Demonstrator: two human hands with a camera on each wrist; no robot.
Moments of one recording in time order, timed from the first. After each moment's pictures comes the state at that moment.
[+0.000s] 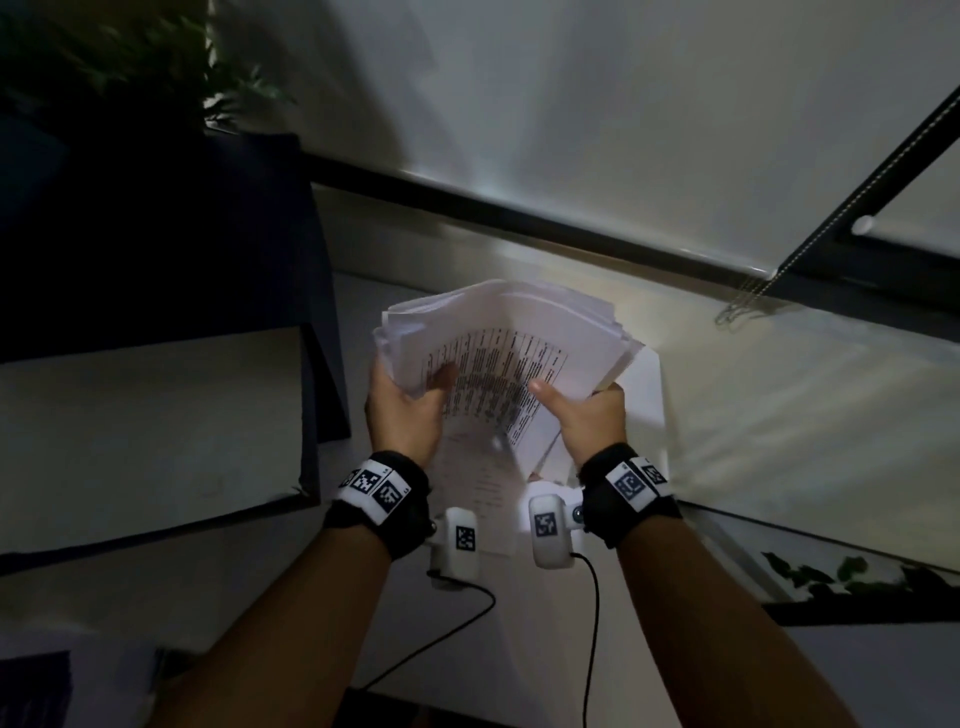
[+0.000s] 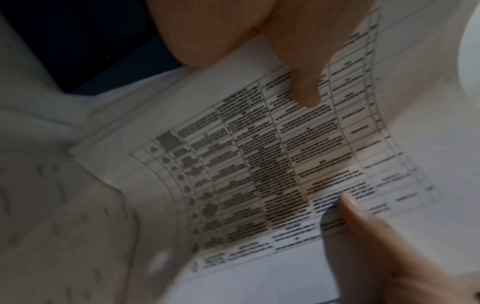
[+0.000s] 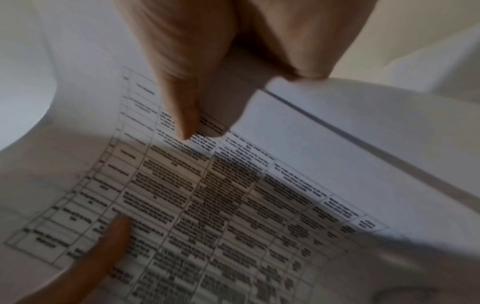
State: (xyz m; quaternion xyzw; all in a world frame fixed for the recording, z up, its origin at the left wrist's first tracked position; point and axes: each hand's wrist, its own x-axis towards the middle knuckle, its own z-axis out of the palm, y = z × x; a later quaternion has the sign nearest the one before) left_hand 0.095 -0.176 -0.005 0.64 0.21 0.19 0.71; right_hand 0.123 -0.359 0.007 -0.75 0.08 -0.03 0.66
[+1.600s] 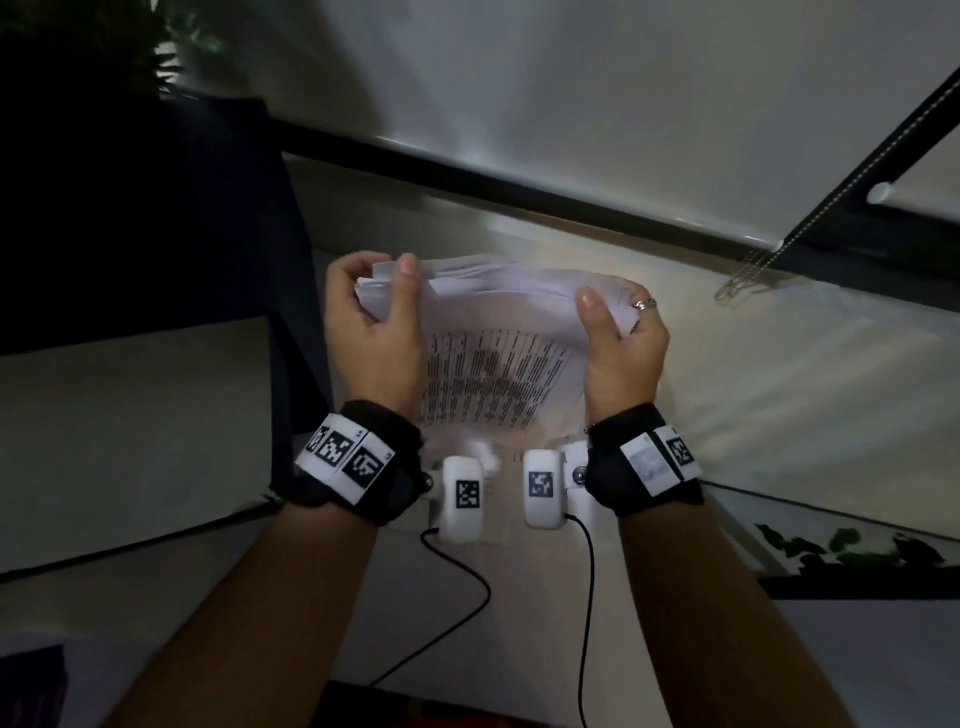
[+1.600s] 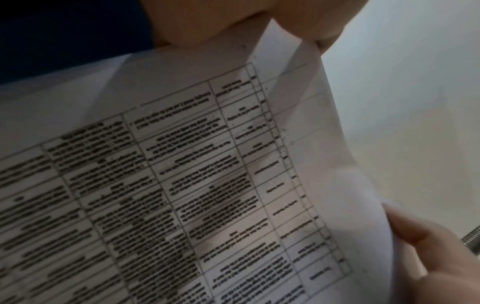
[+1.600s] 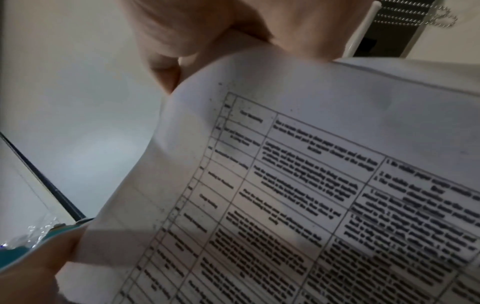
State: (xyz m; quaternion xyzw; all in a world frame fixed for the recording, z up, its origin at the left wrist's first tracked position) left_hand 0.117 -0.178 0.063 0.64 0.15 0.36 0.66; right_hand 0.143 -0.356 0.058 -0.66 0.06 -0.14 0.74
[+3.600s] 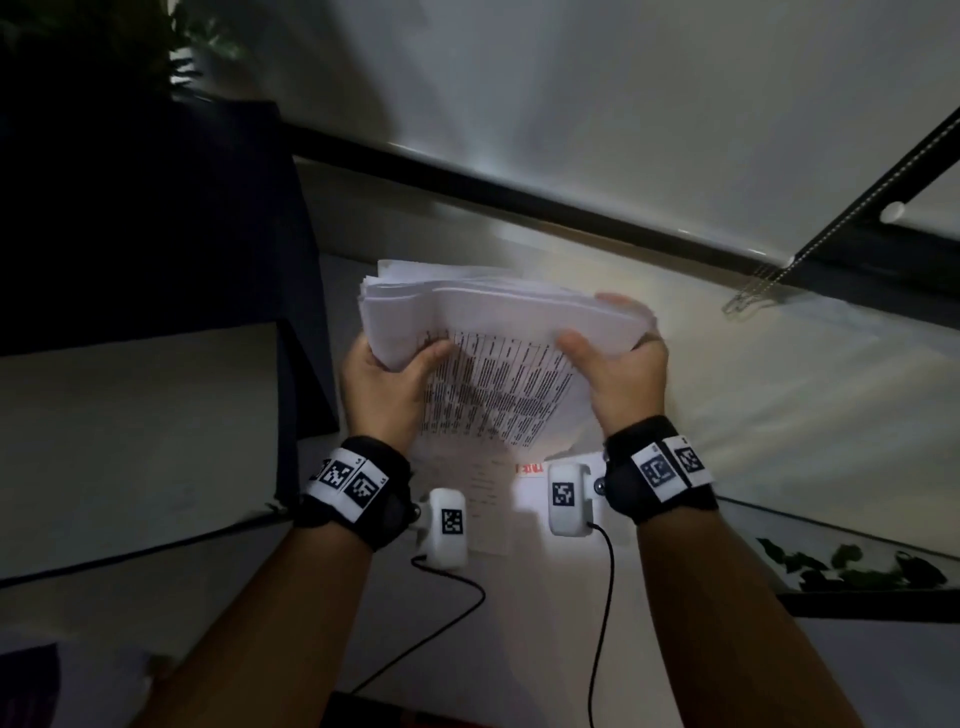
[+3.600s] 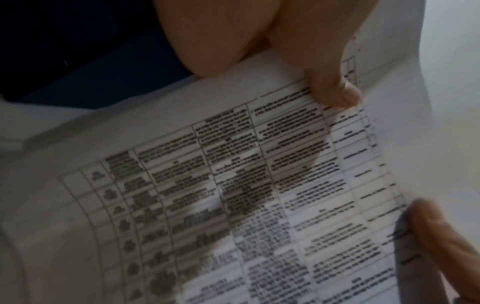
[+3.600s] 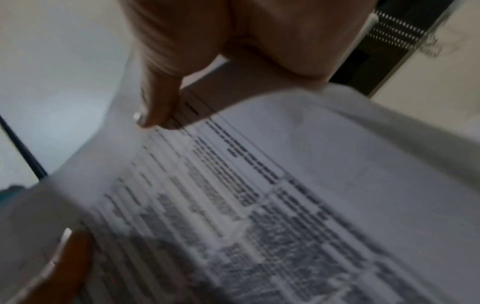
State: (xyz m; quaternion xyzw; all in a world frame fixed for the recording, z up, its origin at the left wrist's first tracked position) left_hand 0.111 -0.169 0.015 0.63 0.18 0.22 0.72; right_hand 0.149 -0.369 0.050 -0.71 0.01 -0.08 0.70
